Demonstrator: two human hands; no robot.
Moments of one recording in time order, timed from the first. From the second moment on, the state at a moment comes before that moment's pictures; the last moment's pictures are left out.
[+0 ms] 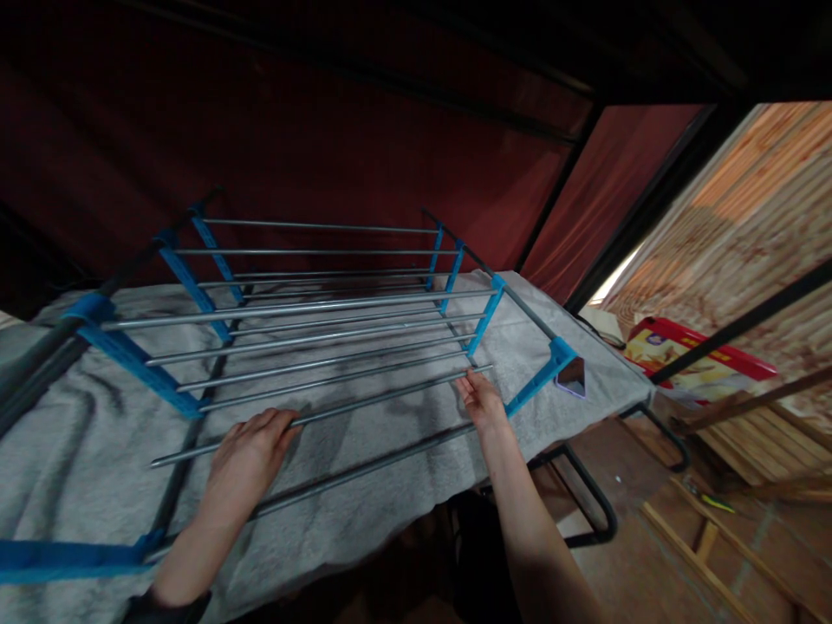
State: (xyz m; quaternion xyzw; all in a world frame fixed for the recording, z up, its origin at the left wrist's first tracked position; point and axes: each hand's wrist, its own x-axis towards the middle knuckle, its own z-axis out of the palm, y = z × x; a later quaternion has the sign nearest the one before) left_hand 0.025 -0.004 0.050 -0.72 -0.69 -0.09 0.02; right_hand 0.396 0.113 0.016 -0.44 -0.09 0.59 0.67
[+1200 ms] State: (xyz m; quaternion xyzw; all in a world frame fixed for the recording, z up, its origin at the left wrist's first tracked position) left_hand 0.008 -0.028 0.056 -0.69 -0.71 -0.13 0.00; right_hand 0.353 0.081 0.038 -0.39 -0.18 0.67 0.60
